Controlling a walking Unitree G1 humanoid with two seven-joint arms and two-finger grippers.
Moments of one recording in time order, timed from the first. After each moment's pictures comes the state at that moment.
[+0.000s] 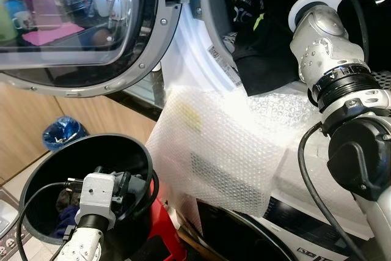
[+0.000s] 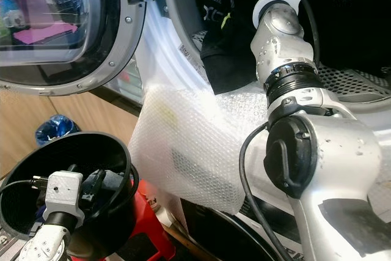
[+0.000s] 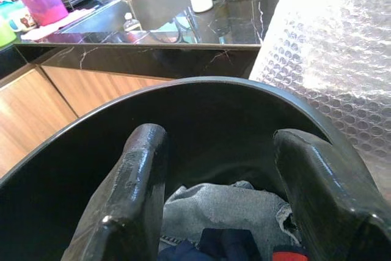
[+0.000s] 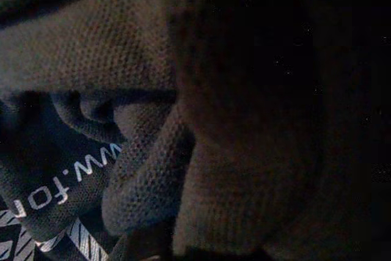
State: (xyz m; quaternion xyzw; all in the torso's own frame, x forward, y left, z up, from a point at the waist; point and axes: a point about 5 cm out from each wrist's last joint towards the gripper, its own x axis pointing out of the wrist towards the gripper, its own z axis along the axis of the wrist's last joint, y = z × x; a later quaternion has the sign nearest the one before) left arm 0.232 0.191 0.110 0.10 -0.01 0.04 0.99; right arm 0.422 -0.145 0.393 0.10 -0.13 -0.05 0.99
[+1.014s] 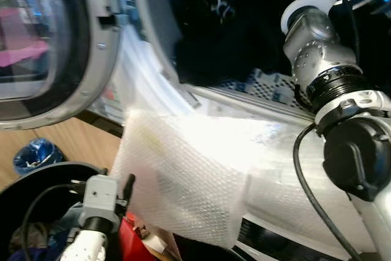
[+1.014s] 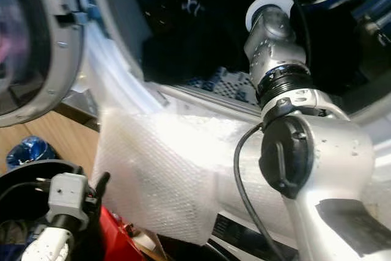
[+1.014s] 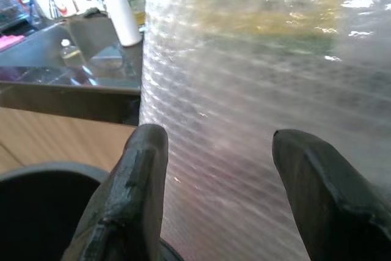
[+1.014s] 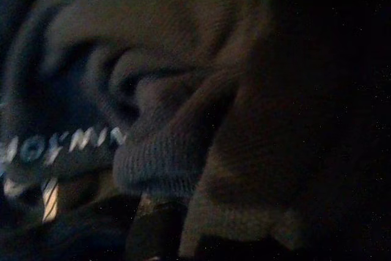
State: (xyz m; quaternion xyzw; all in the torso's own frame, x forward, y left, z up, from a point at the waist) left arm 0.231 0.171 0.108 0.08 -0.02 0.00 1.00; right arm 0.421 -0.166 0.393 0.13 -0.13 -0.09 0.98
